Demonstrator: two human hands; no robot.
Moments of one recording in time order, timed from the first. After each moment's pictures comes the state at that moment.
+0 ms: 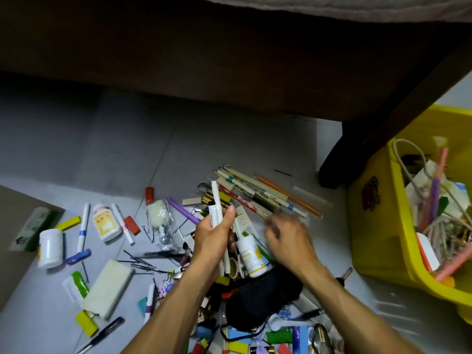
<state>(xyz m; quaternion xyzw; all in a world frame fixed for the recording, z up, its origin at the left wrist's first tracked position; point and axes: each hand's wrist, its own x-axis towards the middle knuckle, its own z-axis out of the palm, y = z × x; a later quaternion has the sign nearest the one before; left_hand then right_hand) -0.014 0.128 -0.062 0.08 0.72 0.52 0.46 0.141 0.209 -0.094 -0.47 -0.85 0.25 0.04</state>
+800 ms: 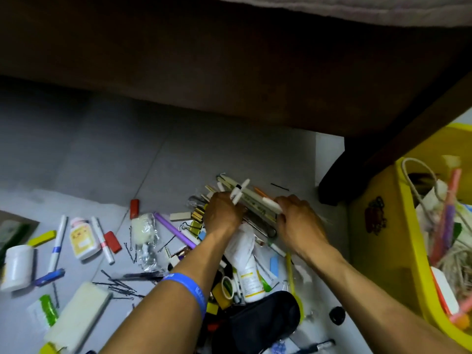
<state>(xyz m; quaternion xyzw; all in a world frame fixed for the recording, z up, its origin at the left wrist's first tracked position) -0.036 0.239 -0.120 0.32 0.86 0.25 0.30 0.132 0.288 -0.084 -0.50 -0.84 0.19 -0.01</state>
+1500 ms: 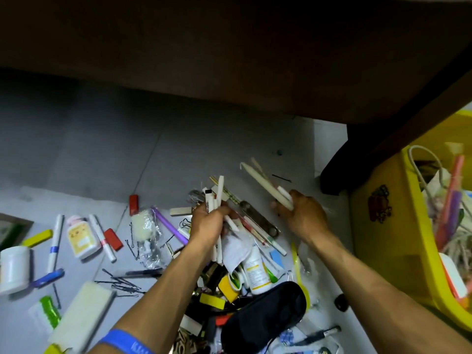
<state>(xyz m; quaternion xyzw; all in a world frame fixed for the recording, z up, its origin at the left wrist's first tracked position) -0.050 0.188 -0.108 0.06 0.73 0.48 0.48 0.139 0.300 -0.119 -0.58 -0.78 0.24 0.04</state>
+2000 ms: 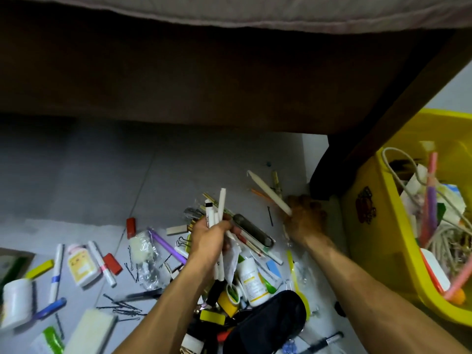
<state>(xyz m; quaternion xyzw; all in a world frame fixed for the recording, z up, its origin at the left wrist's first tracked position) -0.033 0.187 -0.076 0.09 0.73 0.47 0.49 0.150 0.312 -0.131 -0.63 -0.75 0.17 -0.04</state>
